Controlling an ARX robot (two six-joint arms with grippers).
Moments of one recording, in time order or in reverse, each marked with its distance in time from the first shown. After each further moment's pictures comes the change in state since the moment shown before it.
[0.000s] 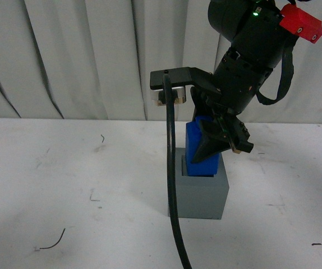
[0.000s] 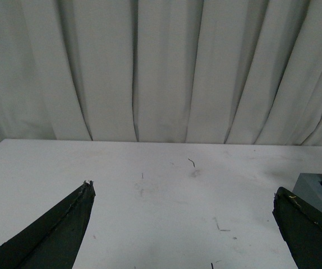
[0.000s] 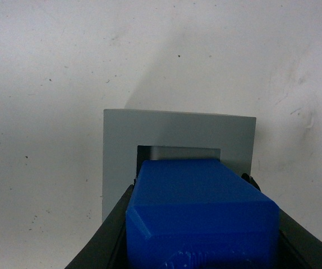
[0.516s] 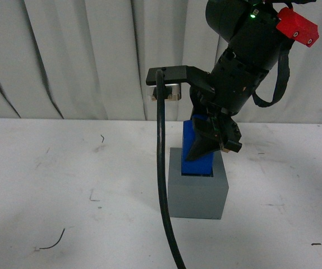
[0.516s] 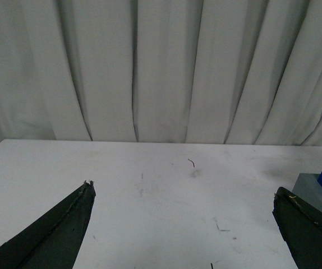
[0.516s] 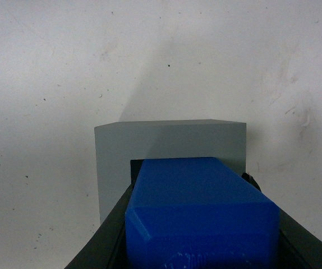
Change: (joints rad) left arm 0.000 0.000 0.000 0.000 0.000 0.000; right arm 0.014 -0.001 -0.015 0.038 -0.009 0.091
